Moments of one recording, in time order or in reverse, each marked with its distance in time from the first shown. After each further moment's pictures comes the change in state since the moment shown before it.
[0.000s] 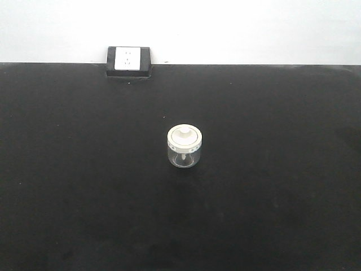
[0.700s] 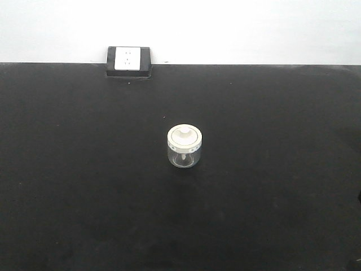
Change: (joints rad) left arm 0.000 0.000 0.001 0.000 0.000 0.000; right arm 0.000 0.000 0.000 0.836 -0.067 -0.918
